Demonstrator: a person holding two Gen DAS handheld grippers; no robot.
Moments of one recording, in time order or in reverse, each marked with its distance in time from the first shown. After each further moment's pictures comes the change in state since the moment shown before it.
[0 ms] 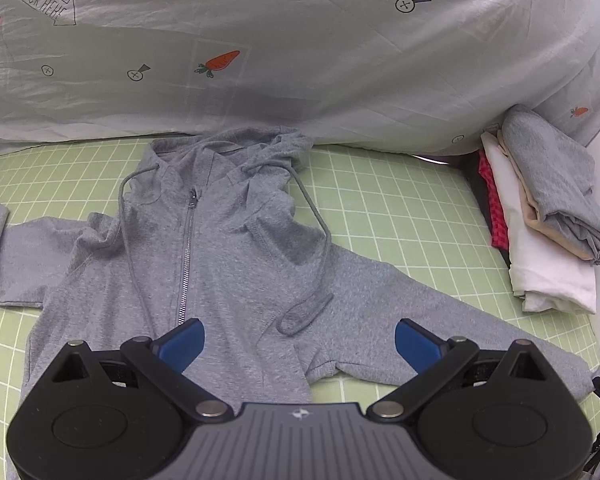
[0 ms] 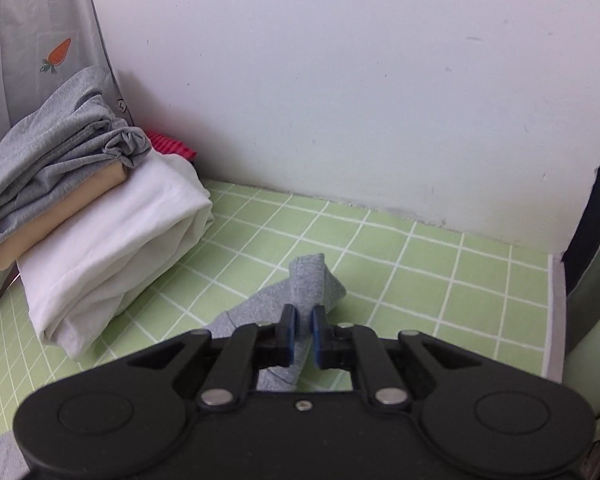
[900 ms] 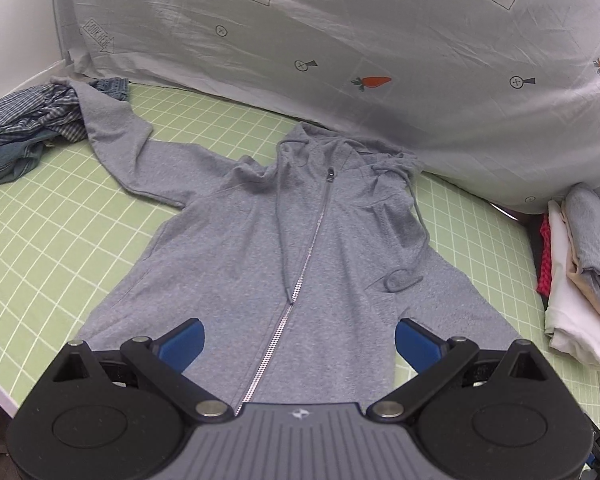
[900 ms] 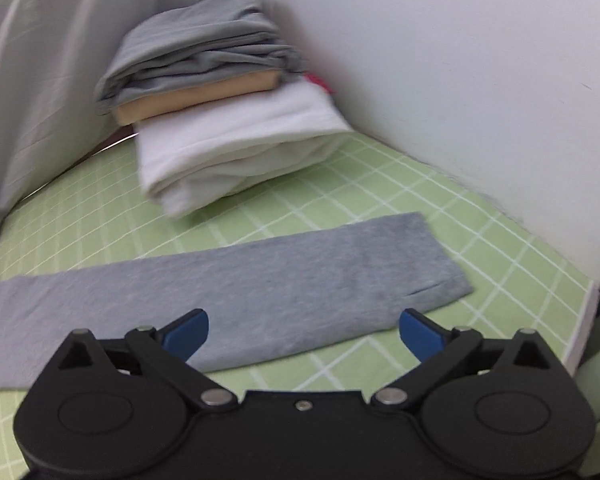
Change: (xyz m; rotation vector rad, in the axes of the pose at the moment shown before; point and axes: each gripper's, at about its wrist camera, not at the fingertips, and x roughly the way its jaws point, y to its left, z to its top) left arm -0.103 0.077 -0.099 -0.301 -0.065 0.162; right arm -0.061 0.040 -0.051 -0.391 0.095 0.268
